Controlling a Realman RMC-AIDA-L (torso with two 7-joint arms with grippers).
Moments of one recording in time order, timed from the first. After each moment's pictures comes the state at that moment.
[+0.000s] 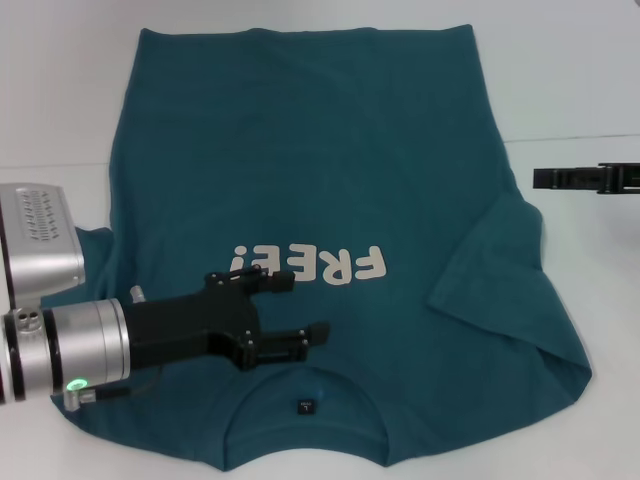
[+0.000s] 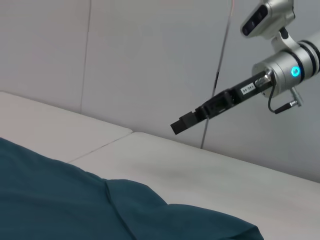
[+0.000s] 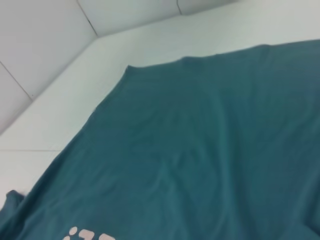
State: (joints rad) left arm -0.55 -2.15 -2.22 -0.63 -1.33 1.39 -1.30; right arm 0.60 1.98 -0.55 -0.91 -2.26 -1.35 2.14
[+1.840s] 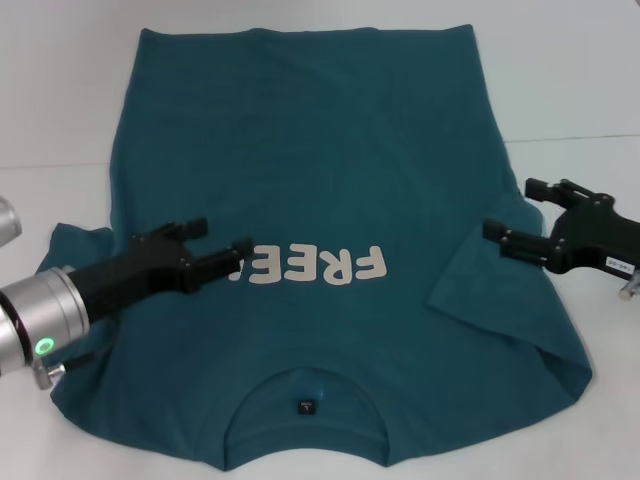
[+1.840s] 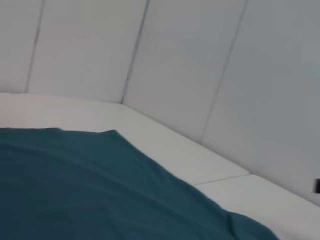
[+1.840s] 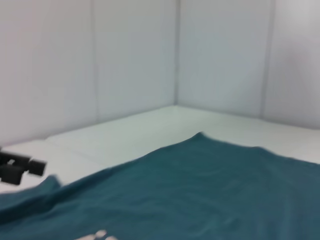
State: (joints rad) left arm -0.54 -2.17 -2.43 -0.58 -1.37 1.19 -1.39; right arm 0.43 2.08 -0.64 -0.66 -1.74 -1.27 1.15
